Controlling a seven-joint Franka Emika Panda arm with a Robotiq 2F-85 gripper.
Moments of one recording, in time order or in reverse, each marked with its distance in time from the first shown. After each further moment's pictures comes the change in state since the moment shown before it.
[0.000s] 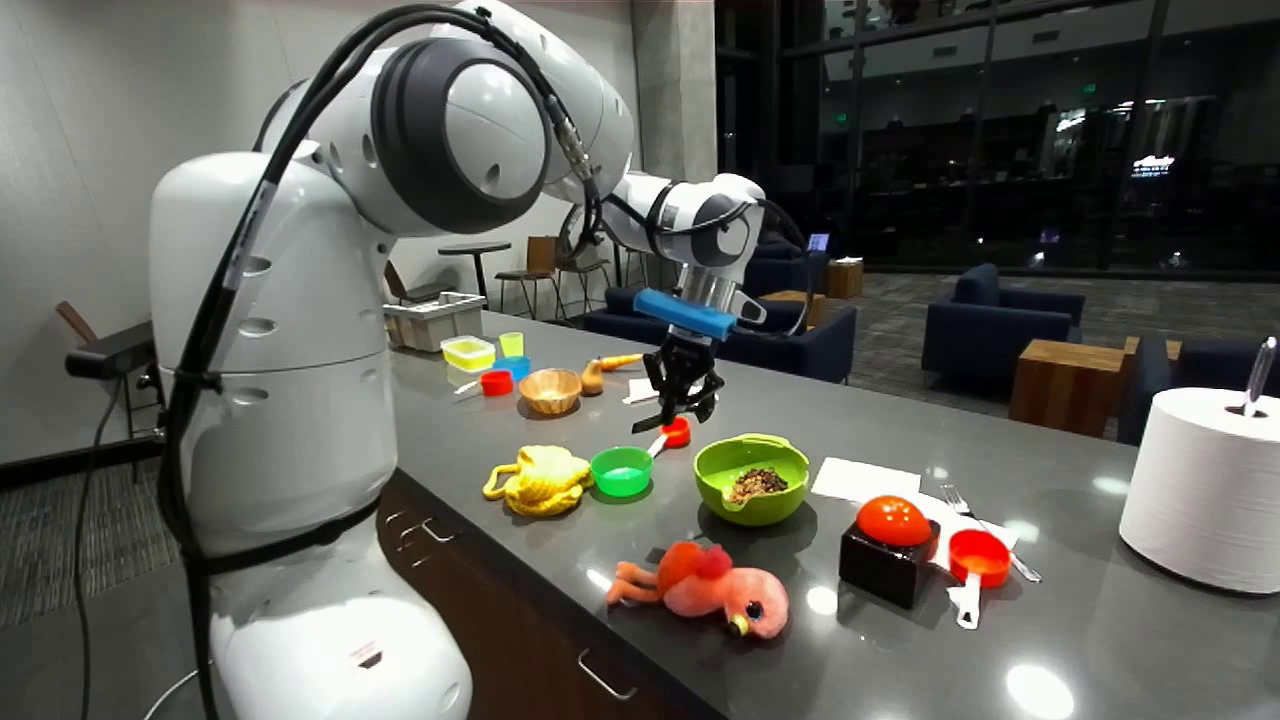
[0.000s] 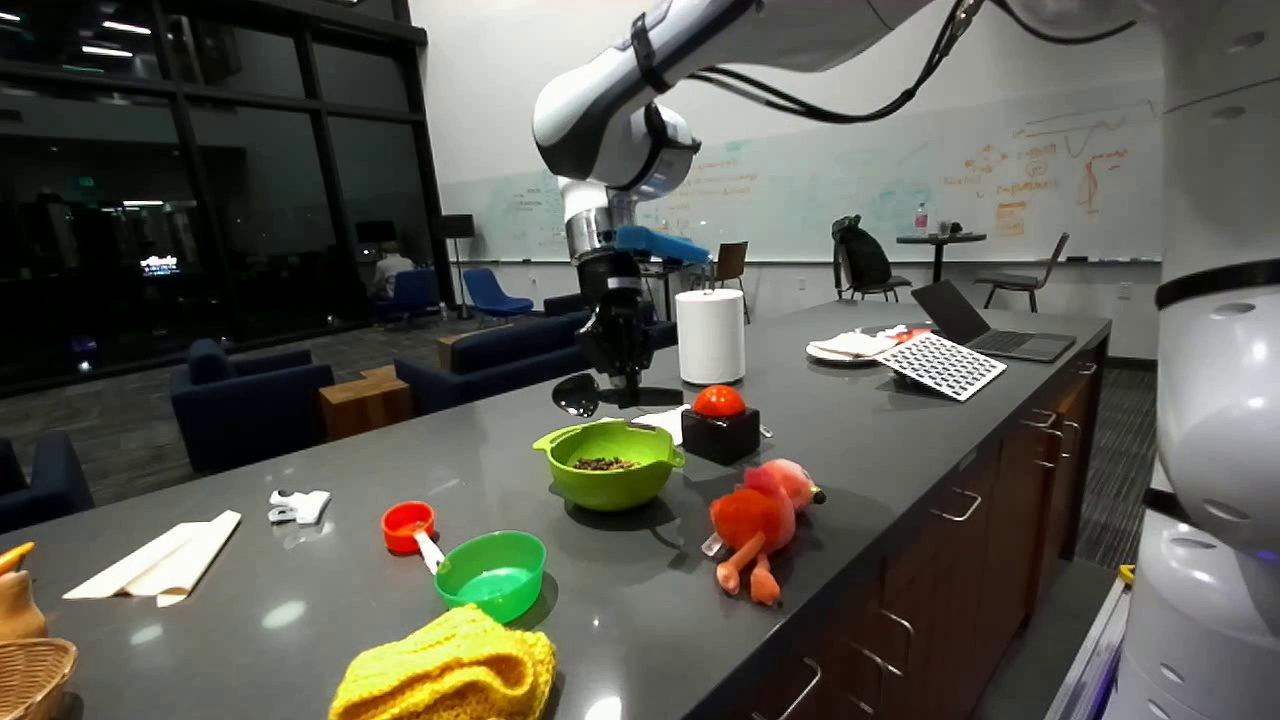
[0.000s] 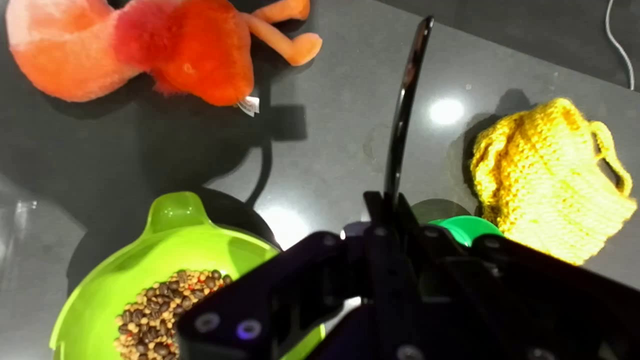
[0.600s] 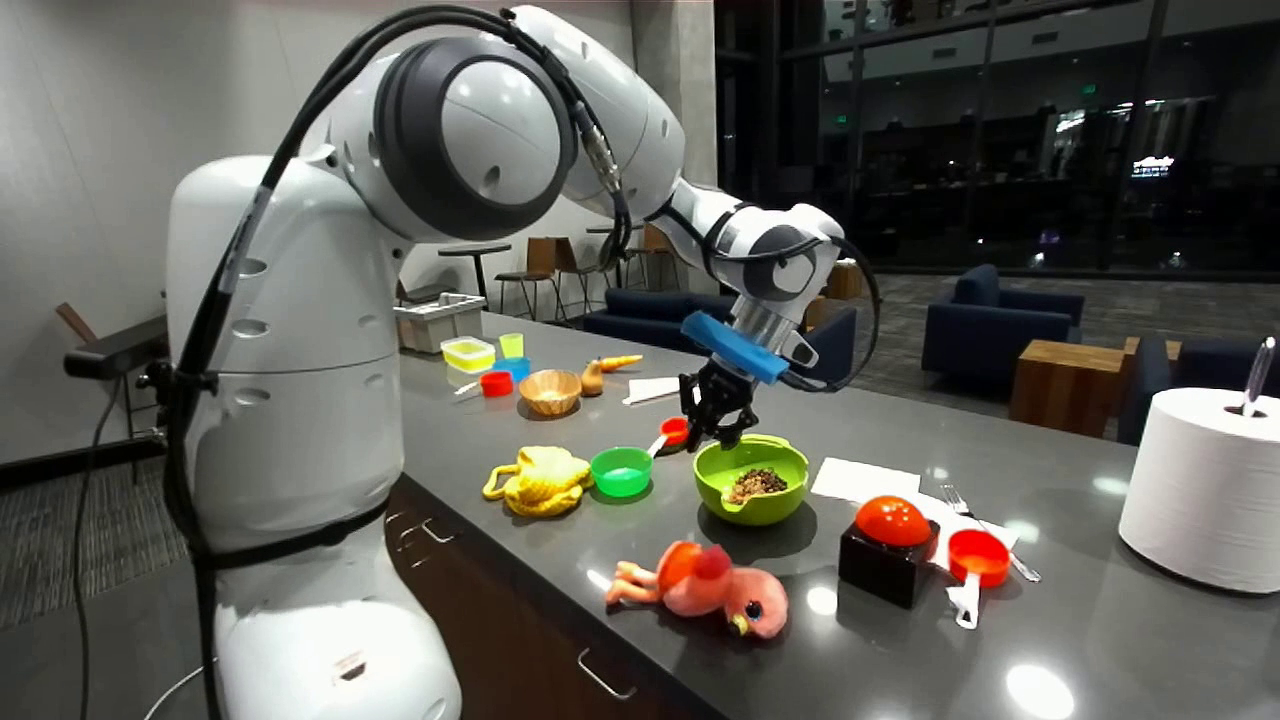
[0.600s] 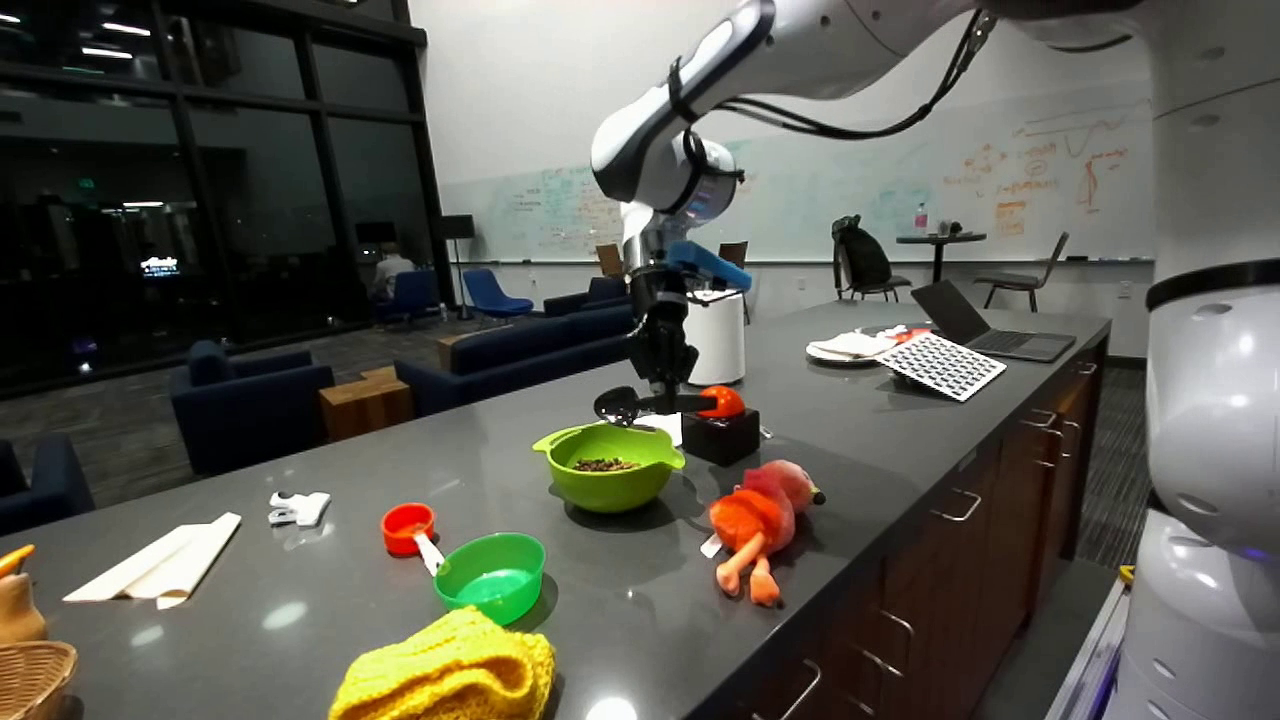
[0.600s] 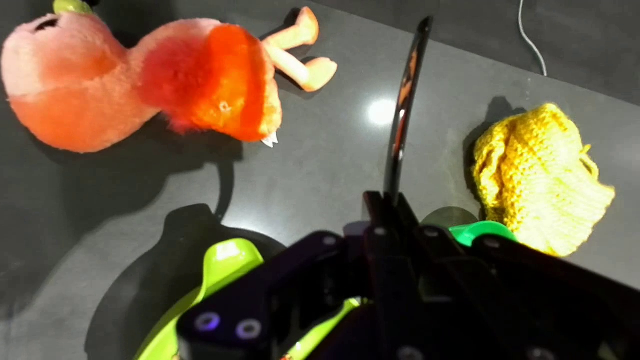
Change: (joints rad) arm -0.084 0.028 -0.086 -0.047 0.132 -0.030 -0.146
